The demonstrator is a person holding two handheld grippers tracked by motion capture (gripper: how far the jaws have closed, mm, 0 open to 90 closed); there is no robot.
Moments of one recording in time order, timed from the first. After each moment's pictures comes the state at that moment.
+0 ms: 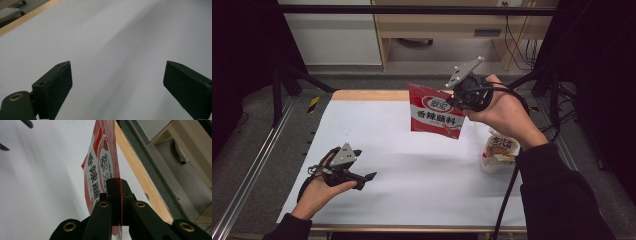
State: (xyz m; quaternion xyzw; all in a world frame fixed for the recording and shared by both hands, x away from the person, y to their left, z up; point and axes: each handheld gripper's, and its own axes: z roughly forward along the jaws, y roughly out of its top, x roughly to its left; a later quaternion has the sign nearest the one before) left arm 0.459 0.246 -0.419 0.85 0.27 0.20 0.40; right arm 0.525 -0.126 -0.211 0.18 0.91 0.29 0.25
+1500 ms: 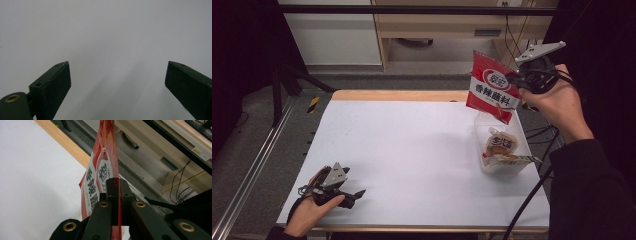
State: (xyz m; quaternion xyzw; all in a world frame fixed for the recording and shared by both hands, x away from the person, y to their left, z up) left arm 0.426 0.271 -0.456 0.86 0.29 0.20 0.36; right arm 0.550 -0.261 -0.200 0.33 0.82 0.31 0.35
